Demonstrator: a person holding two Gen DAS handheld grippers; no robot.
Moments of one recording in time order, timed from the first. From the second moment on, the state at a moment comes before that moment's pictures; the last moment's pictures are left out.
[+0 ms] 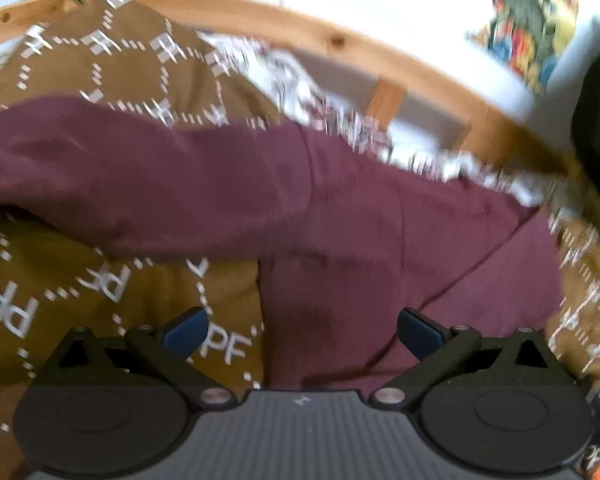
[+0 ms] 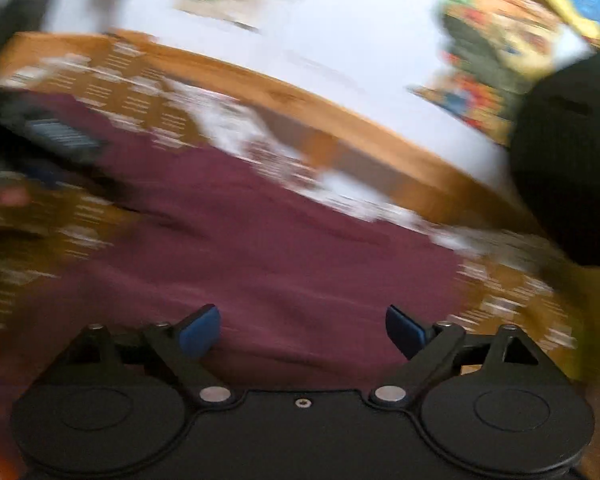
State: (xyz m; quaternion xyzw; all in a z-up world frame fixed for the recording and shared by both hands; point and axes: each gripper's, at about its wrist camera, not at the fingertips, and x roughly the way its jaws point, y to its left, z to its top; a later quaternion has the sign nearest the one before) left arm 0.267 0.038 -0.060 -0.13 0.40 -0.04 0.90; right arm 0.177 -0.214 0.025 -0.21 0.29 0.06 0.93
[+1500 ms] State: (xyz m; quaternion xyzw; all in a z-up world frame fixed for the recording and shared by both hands) left arm 0.246 -0.023 -0.089 0.03 0.47 -0.07 0.88; right arm 0.265 -0.338 -0.046 -0.14 0.27 -0.12 0.95
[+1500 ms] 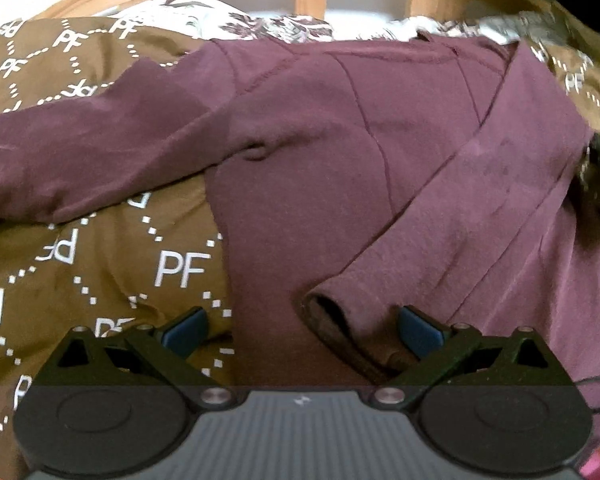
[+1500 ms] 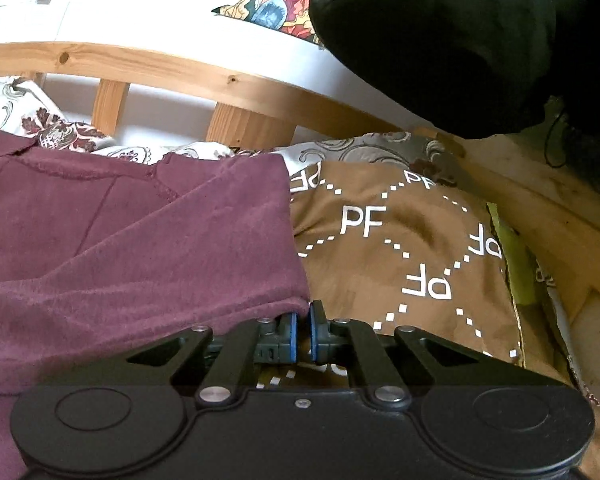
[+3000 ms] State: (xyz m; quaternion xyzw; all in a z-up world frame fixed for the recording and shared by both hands) left arm 0.184 0.255 0.008 -0.34 0.23 0.29 0.86; right arm 0.158 -0.244 0.000 0.03 0.31 0.07 0.95
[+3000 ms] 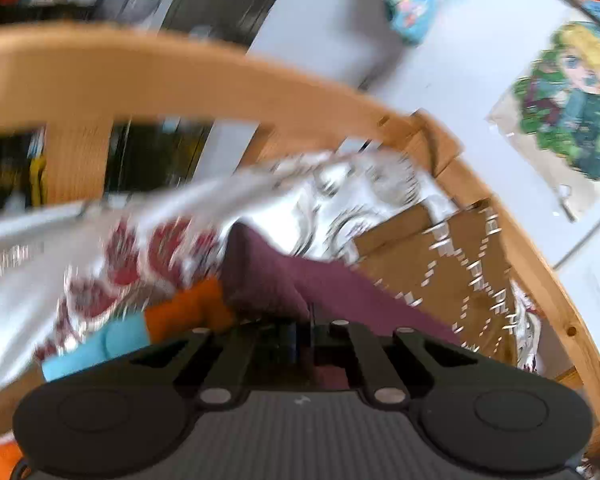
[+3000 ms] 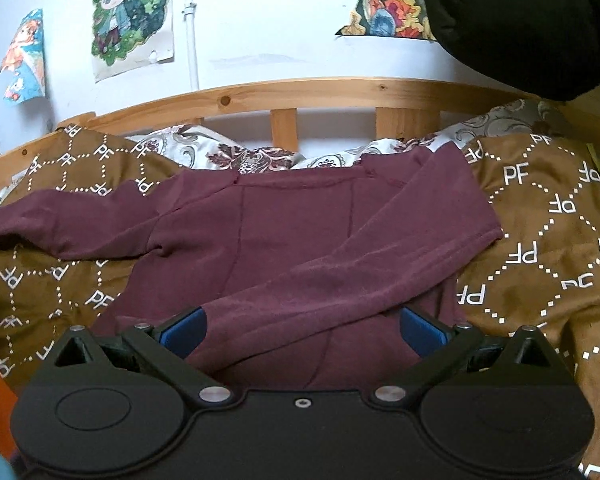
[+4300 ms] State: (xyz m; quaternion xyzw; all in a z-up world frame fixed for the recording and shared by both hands) left arm 0.215 -0.085 -0.044 0.01 0.30 -0.34 0.89; right arm 0.140 -0.356 0.040 0.05 0.25 -0.16 0.95
